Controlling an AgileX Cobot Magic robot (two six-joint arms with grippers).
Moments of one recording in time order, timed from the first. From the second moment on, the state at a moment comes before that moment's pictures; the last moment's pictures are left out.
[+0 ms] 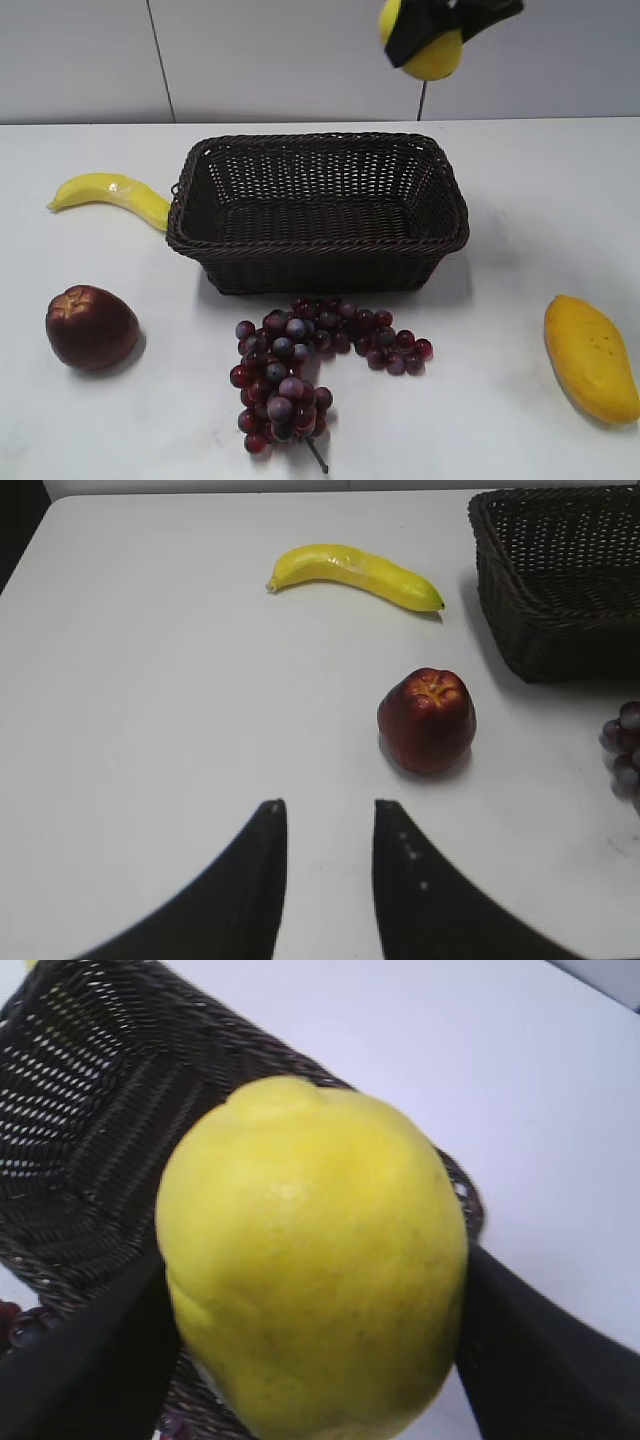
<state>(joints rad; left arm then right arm) -0.06 0.00 -0.49 -0.09 1.09 0.13 0.33 1.97 -1.93 0.33 1.11 -0.34</state>
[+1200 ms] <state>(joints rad) -0.06 0.00 -0.49 -0.09 1.09 0.13 0.51 2.02 -1.94 0.11 1.17 -0.24</state>
